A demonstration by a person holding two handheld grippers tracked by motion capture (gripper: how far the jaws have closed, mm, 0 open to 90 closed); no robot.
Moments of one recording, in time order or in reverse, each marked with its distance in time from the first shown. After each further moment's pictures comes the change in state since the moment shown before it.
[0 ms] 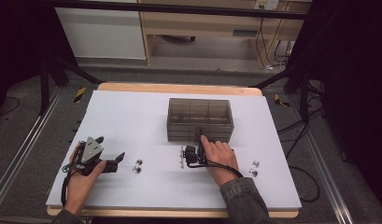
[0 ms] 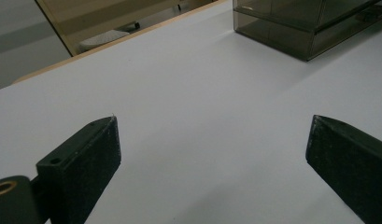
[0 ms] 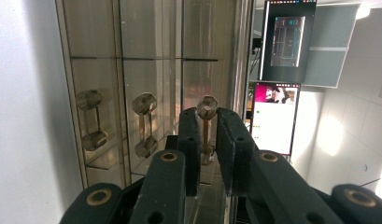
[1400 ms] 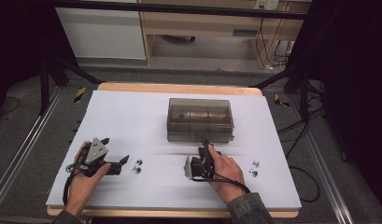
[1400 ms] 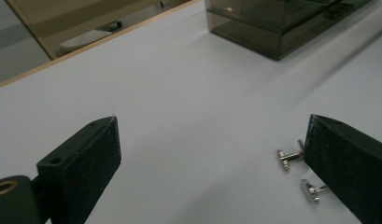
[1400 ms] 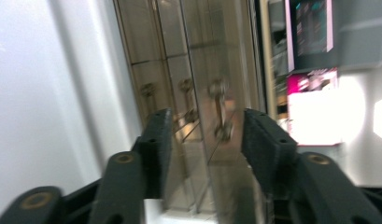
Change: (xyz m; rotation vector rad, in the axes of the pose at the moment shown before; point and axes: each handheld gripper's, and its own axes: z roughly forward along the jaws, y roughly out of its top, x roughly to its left) left arm -0.018 0.013 0.002 0.018 -0.088 0.050; right arm 0.002 -0.014 -0.049 -0.027 0.124 0.213
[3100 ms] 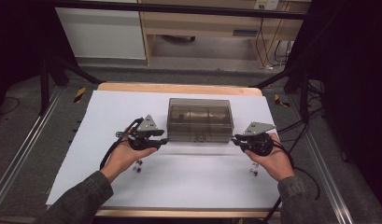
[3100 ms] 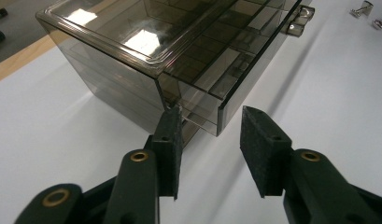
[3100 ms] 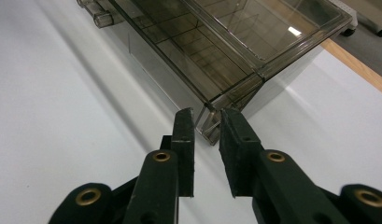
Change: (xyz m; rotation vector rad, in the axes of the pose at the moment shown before) left arm -0.038 0.103 0.090 0.131 -0.316 0.069; right arm -0.100 -0.149 0.027 -0.133 0.629 0.758
